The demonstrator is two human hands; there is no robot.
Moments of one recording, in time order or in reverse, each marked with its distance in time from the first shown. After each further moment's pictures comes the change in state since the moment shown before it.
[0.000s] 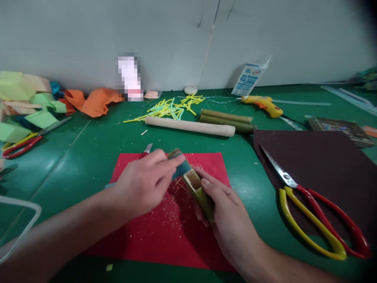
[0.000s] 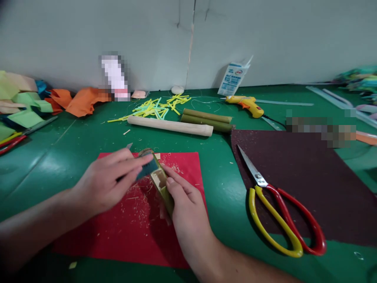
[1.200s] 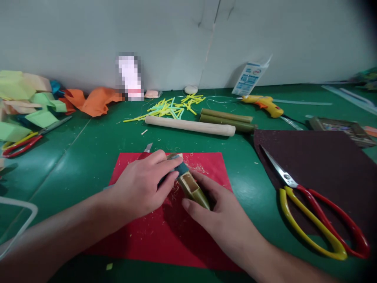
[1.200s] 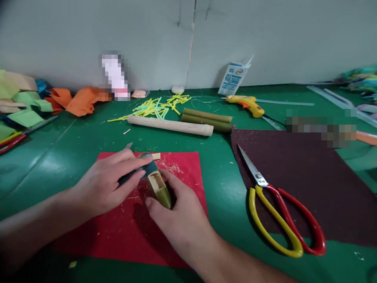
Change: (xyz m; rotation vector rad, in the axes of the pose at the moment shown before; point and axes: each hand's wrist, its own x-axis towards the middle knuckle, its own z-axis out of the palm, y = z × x) left_hand 0.003 -0.002 -0.004 0.084 -0.071 -0.076; right_hand 0.001 -0.005 -0.007 -0.492 -0.142 -0.185
